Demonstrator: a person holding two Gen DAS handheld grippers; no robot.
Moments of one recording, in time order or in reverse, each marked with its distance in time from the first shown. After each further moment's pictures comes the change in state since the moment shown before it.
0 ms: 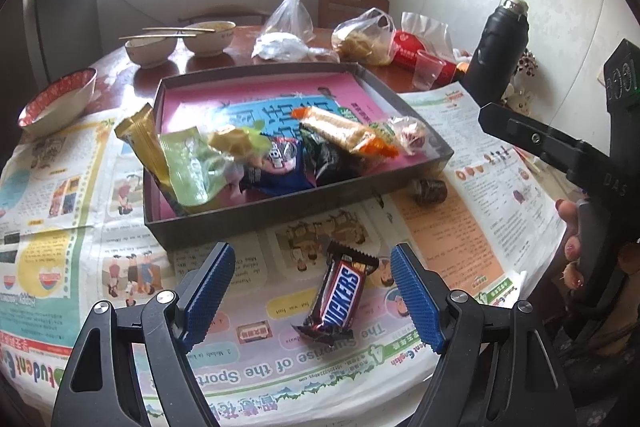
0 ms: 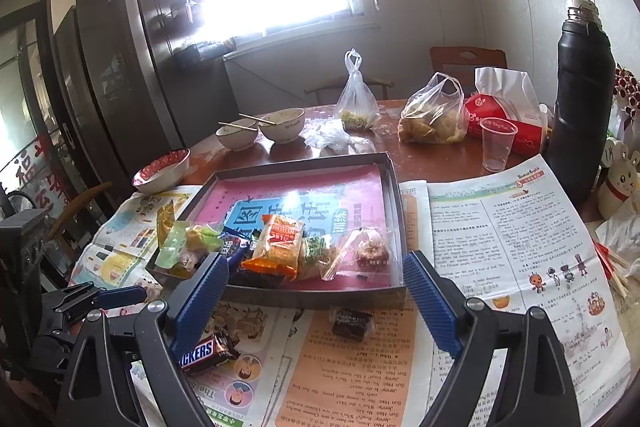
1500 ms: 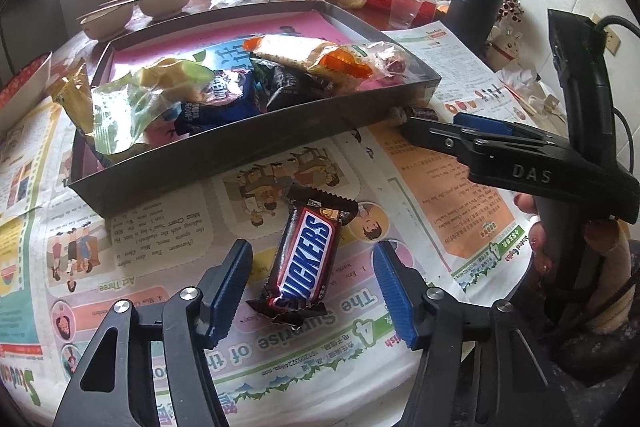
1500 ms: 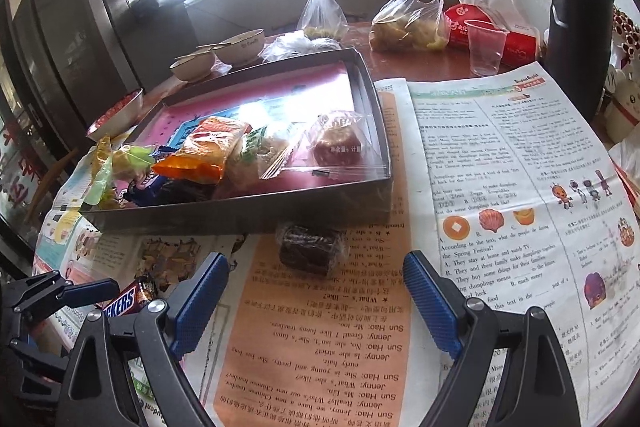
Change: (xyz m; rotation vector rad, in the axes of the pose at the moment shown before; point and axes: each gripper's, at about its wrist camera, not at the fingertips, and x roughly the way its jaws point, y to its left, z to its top) left arm 0.042 -0.023 -0.025 0.088 0.145 -0.047; right arm 0.065 -0.027 -0.055 0.070 0.212 -0.079
